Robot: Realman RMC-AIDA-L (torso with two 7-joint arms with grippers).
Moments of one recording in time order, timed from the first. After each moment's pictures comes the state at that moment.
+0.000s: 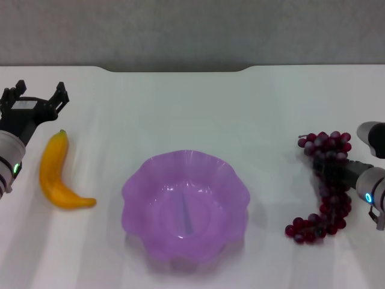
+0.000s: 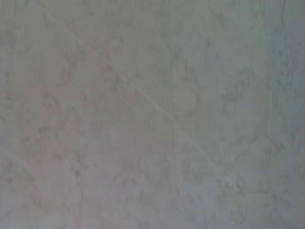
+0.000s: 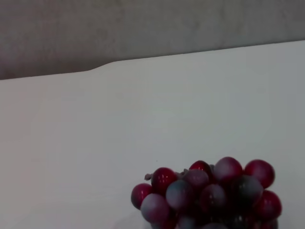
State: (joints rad) left arm -0.62 -2.04 1.69 0.18 -0.37 0.80 -0.18; right arm 0.63 2.02 -2.04 -0.35 1.03 -0.12 -0.07
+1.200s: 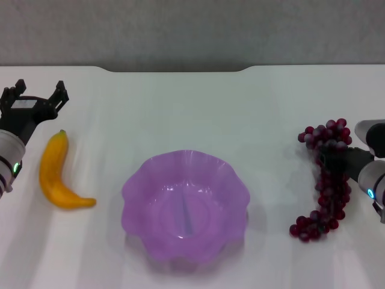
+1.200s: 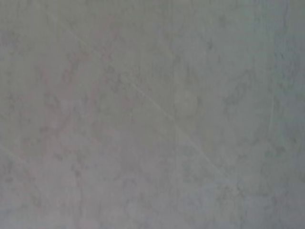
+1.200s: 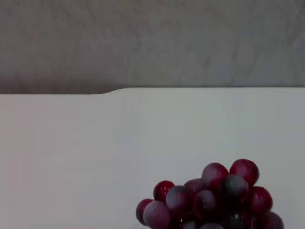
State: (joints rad) left arm -0.62 -2.04 1.69 0.19 -0.37 0.80 -0.19; right arm 0.62 2.02 -2.06 -0.34 0.96 -0.22 -0.08
